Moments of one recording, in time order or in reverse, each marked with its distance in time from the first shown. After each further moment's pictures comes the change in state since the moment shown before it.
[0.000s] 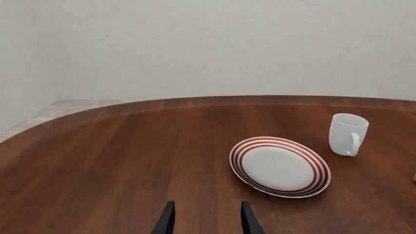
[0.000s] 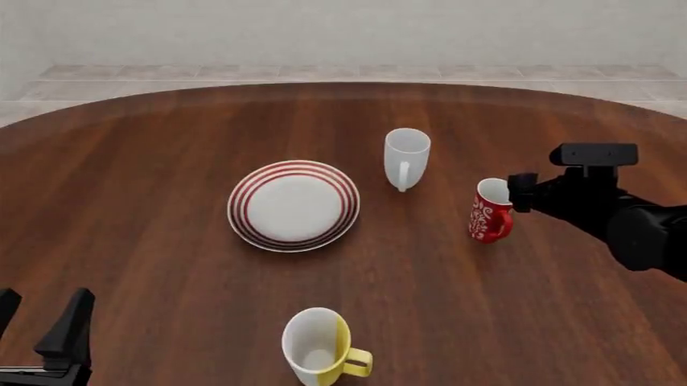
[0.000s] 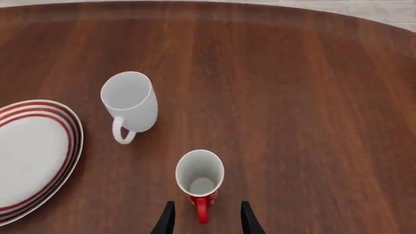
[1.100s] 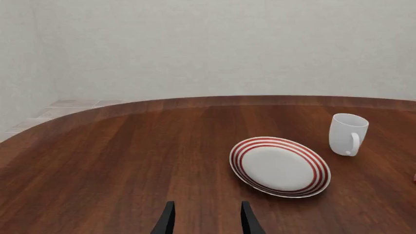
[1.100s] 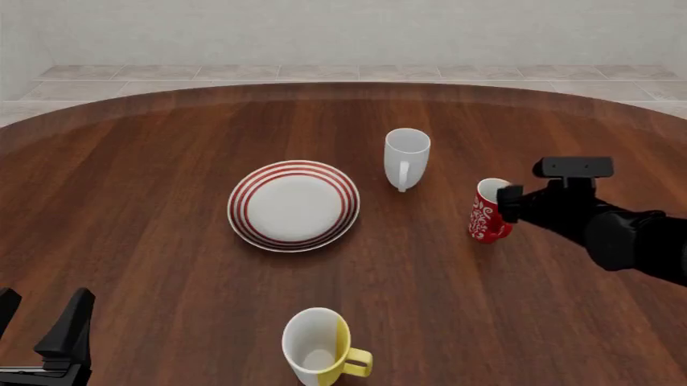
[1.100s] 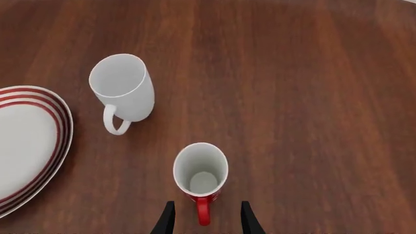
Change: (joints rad) left arm 0.000 0.000 0.000 0.000 0.000; right arm 0.007 0.117 0.000 -0.056 0.005
